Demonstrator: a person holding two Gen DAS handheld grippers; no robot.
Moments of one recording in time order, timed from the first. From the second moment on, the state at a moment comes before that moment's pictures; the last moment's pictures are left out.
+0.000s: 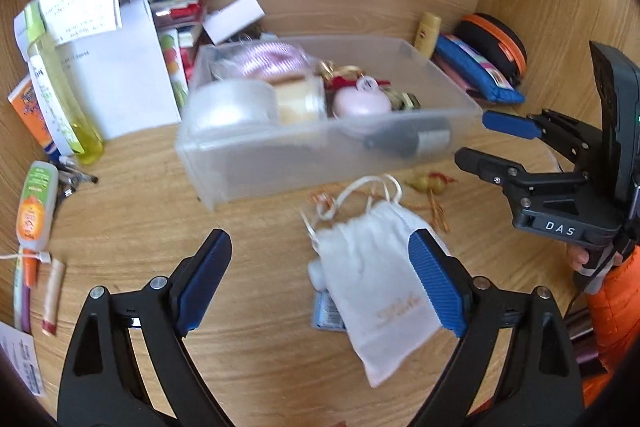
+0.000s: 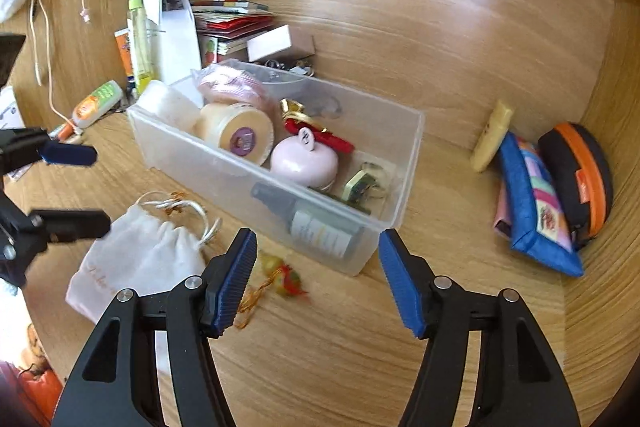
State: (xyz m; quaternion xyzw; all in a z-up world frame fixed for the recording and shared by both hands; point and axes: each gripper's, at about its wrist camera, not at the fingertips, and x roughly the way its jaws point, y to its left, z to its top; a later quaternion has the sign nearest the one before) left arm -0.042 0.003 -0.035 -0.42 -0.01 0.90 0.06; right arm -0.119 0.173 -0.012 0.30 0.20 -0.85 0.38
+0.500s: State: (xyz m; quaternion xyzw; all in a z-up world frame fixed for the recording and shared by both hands) left arm -0.057 0.050 -0.072 -0.47 0.01 0.88 0.10; right arm -0.129 0.148 -0.050 0.36 0.24 -0.80 0.41
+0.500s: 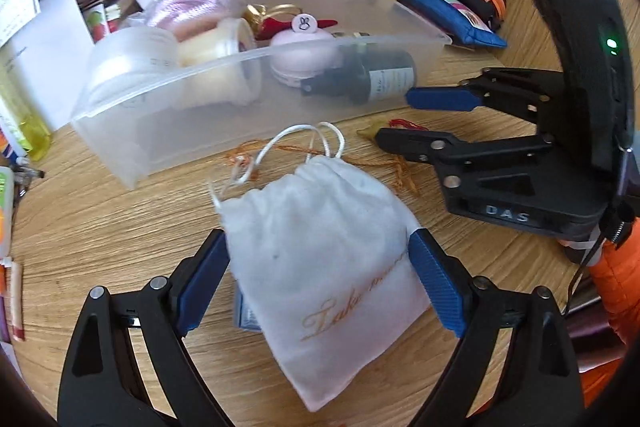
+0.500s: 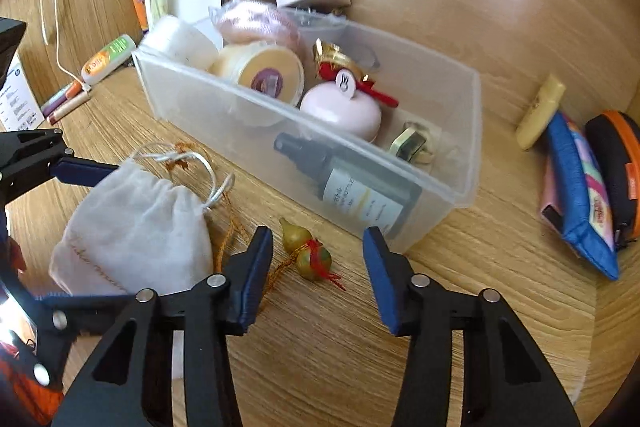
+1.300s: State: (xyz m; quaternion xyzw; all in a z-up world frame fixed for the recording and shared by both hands) left arm -0.055 0.042 -0.059 -0.44 0.00 0.90 0.09; right arm -0.127 0.185 -0.030 0.35 0.17 -0.82 0.41
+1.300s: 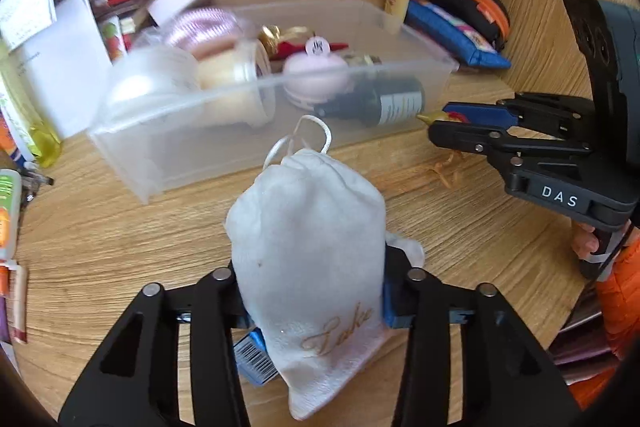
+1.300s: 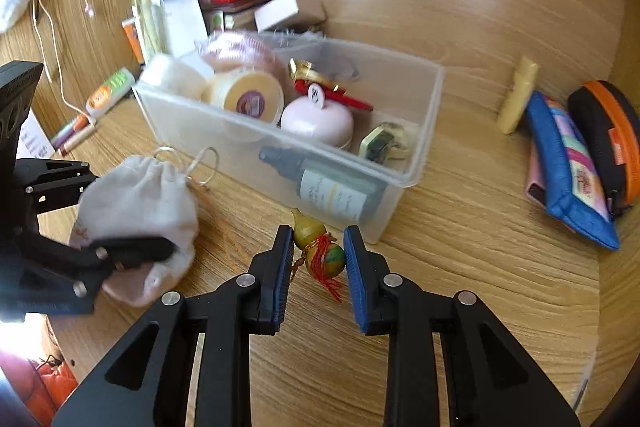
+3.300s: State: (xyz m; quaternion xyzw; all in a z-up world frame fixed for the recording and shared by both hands) left arm -0.208 0.038 -0.010 -0.43 0.01 0.90 0.11; right arm -0.193 0.139 -0.012 0.34 0.16 -0.85 0.37
